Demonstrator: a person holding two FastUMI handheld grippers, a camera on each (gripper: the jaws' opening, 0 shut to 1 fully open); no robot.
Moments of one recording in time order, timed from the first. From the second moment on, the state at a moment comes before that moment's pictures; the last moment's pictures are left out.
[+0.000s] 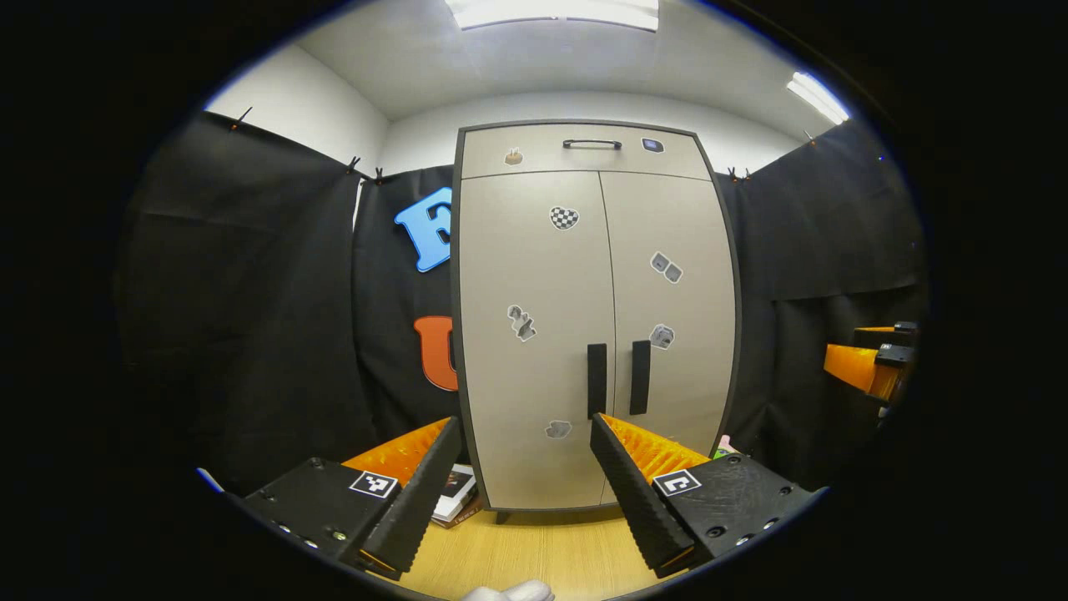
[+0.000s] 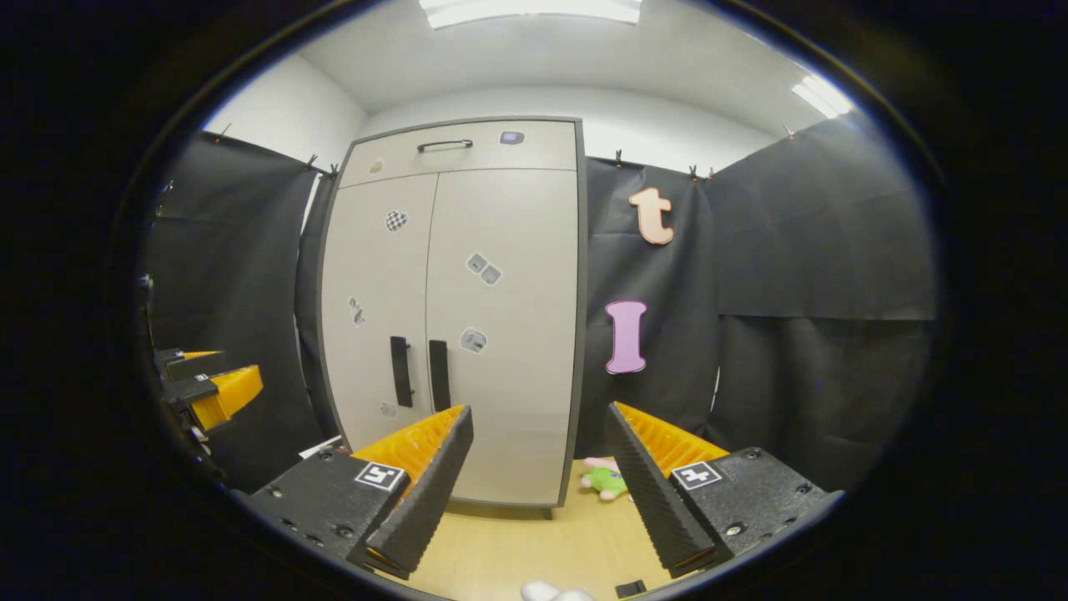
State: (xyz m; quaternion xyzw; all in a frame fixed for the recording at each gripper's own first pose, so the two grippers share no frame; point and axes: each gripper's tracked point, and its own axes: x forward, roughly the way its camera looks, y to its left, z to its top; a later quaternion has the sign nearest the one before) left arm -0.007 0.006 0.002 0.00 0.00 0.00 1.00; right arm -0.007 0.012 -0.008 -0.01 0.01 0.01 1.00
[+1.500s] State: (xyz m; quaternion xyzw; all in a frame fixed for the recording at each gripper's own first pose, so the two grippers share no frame) left arm -0.015 0.051 -0.027 0.00 0.02 0.07 1.00; right arm 0.166 0.135 -0.045 0.00 0.03 0.06 1.00
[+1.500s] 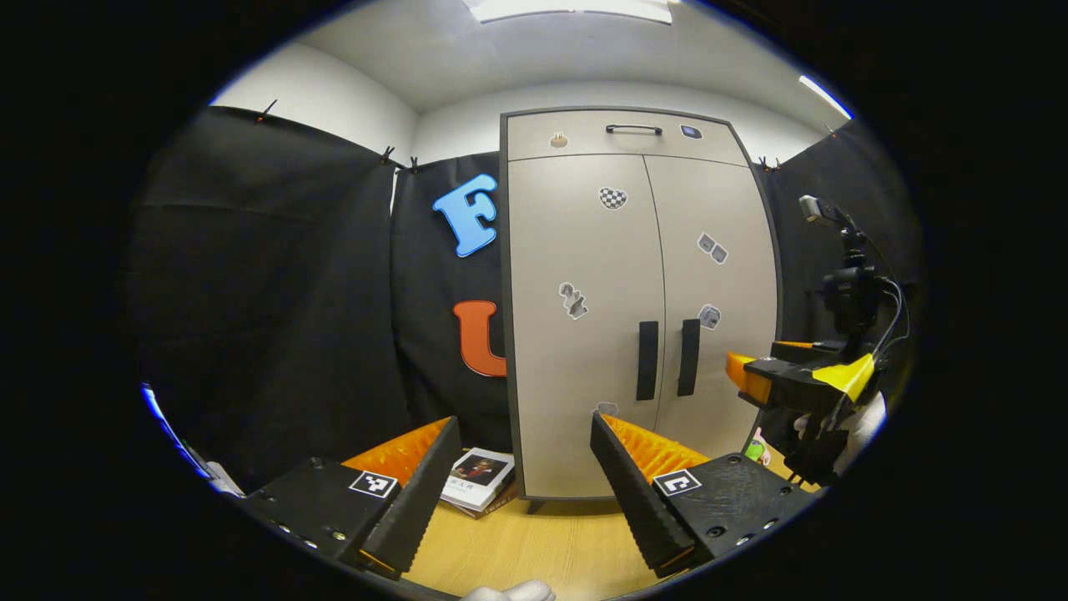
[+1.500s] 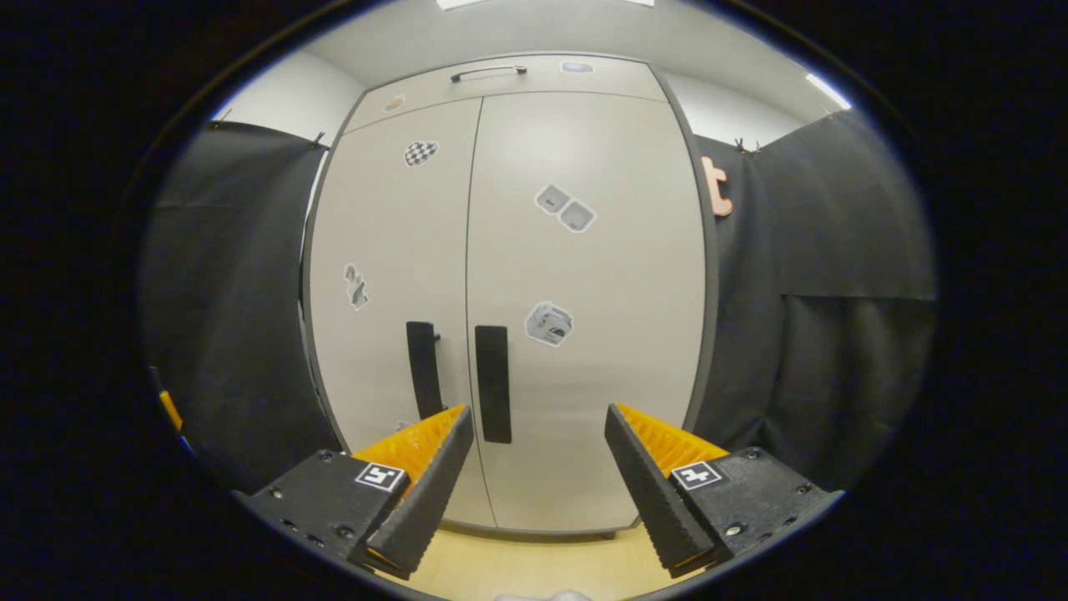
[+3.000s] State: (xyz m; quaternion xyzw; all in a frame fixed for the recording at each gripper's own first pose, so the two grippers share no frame) left arm -0.014 0.085 -0.042 -0.01 0.04 0.10 0.99; right arm 0.264 0.177 -0.076 0.01 0.08 0.04 1.00
